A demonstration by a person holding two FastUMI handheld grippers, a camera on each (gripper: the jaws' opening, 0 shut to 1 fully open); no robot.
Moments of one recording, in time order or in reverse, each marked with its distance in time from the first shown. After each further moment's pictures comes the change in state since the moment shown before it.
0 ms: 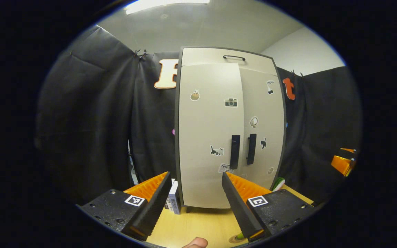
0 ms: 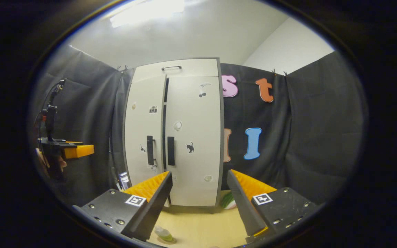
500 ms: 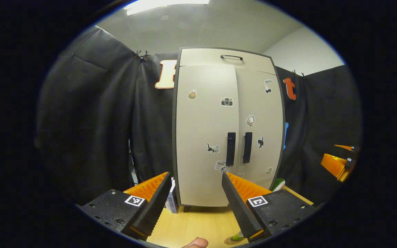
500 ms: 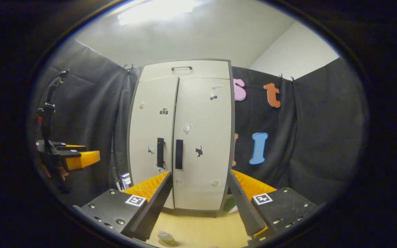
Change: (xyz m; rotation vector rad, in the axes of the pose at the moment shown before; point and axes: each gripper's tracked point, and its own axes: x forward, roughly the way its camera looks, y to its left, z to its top) left arm 0.002 -0.017 -0.018 -0.002 0.012 0.026; right arm 0.016 0.033 0.003 -0.020 -0.025 0.023
